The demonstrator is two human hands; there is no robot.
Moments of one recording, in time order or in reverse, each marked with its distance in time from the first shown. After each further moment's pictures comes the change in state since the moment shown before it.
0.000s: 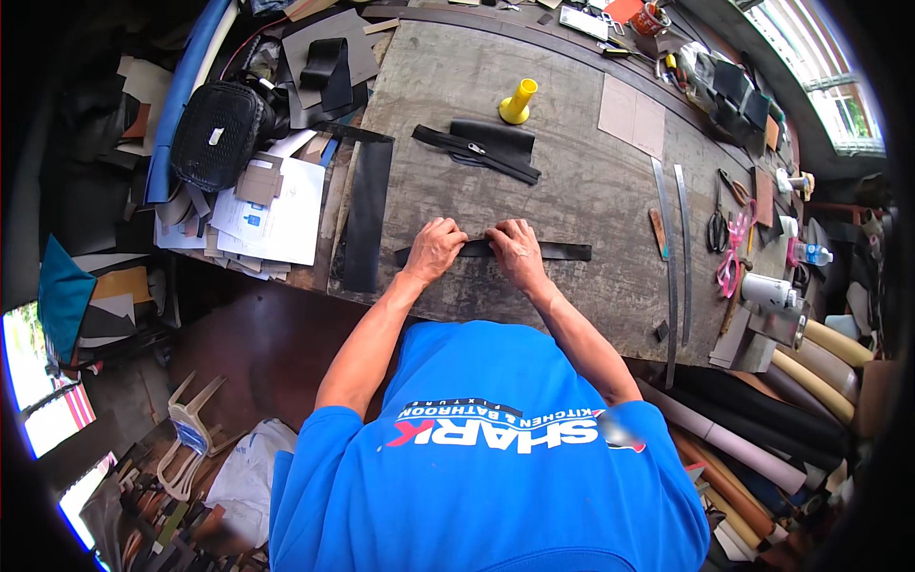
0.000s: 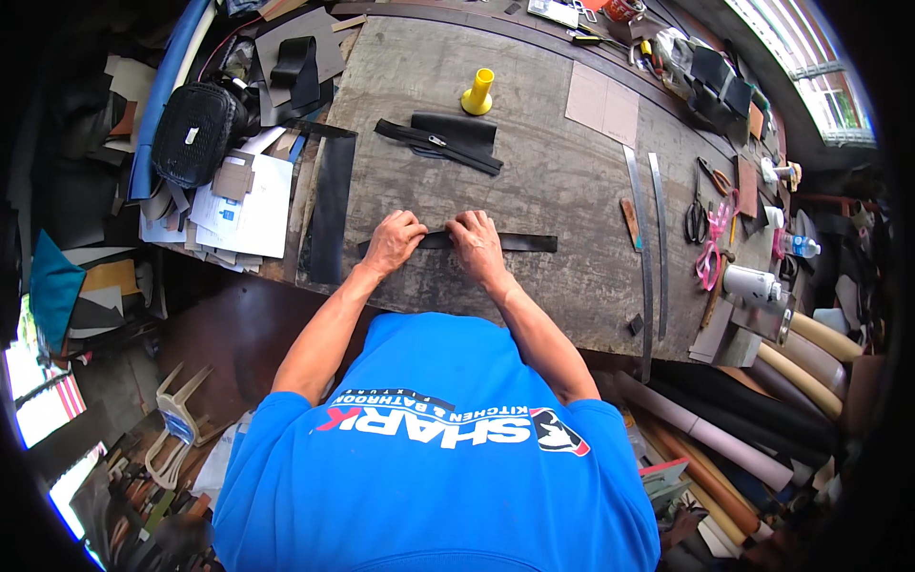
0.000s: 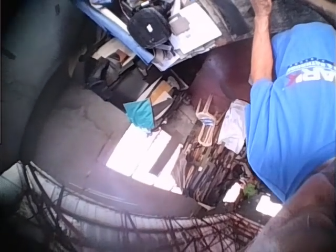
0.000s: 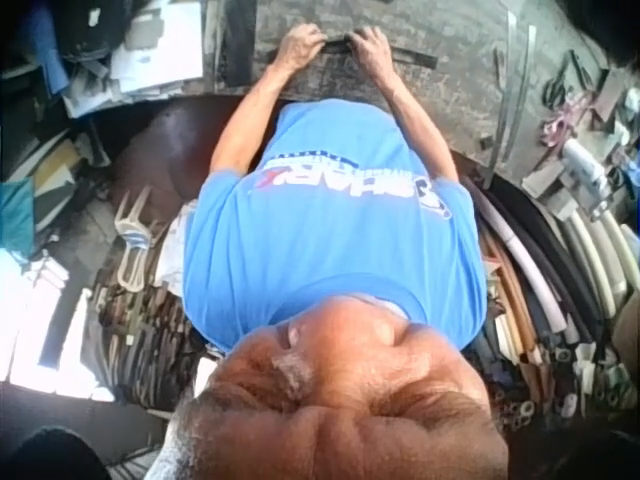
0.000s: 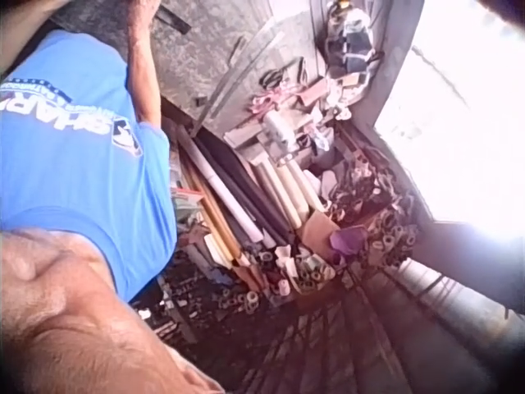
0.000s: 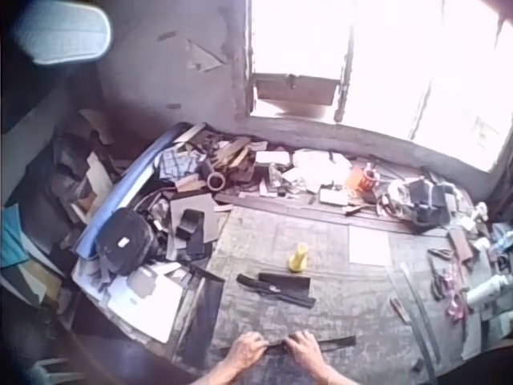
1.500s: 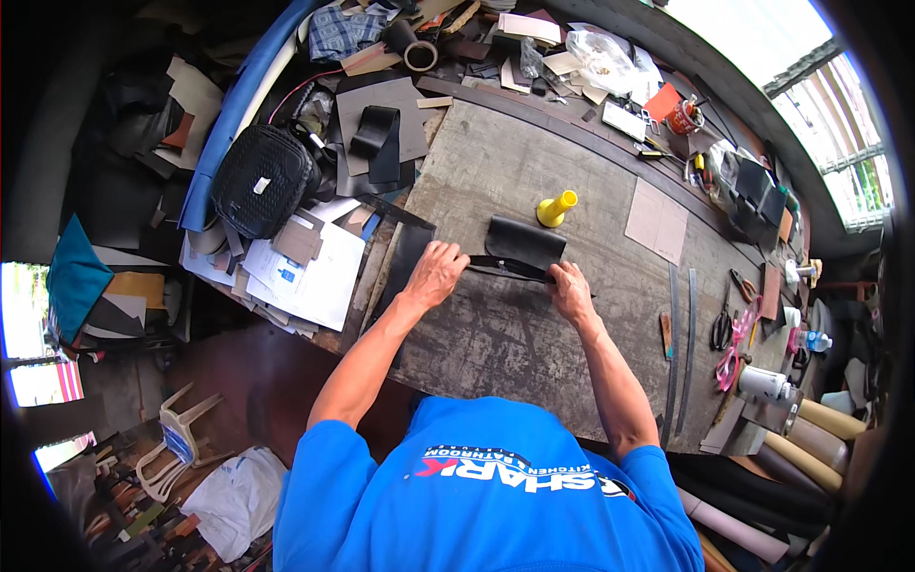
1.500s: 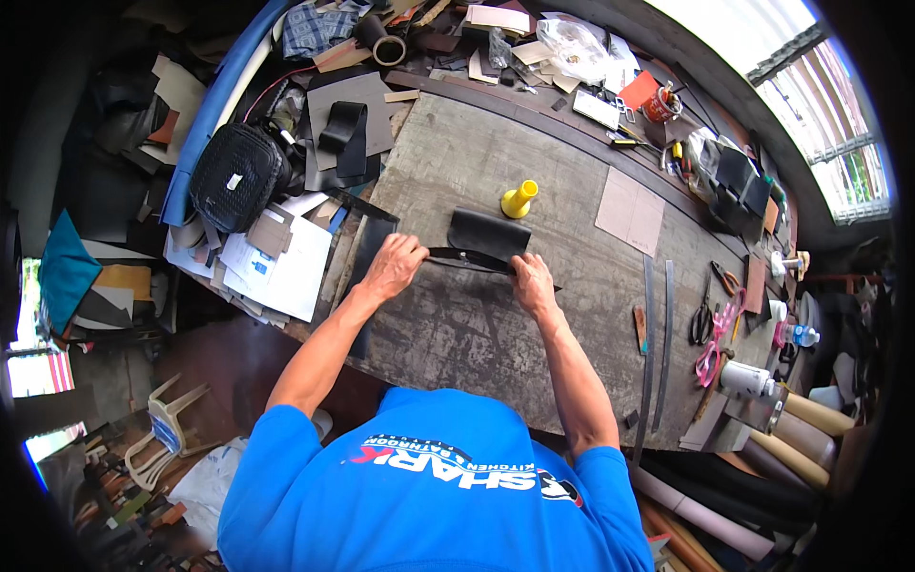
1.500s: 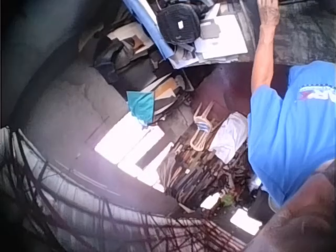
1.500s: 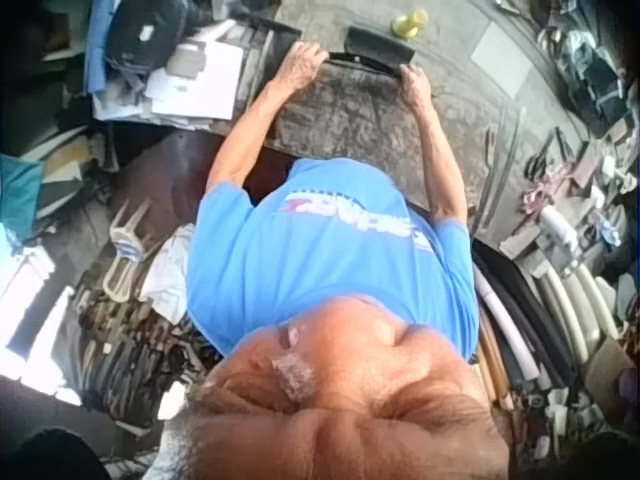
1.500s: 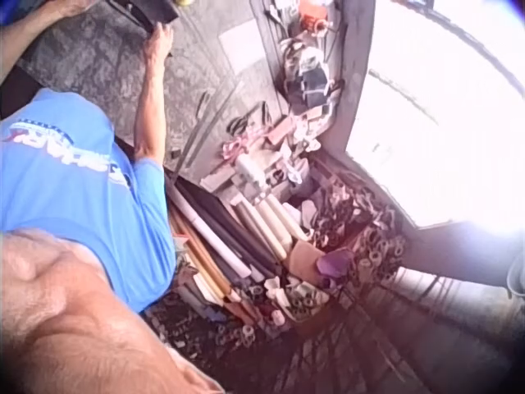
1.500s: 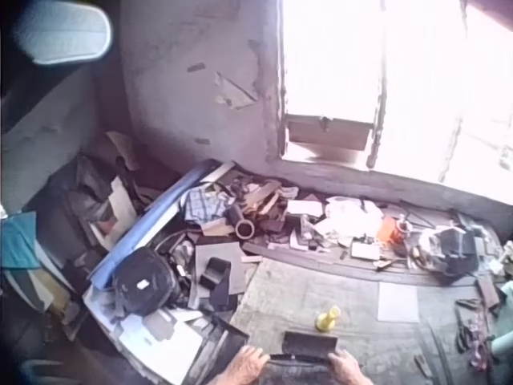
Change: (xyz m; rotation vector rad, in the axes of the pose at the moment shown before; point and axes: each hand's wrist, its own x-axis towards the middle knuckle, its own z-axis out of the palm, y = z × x) left_hand 0.079 -0.065 -0.086 0.325 -0.040 0.079; right_hand 0.103 0.072 -0.044 -0.131 -0.118 0.164
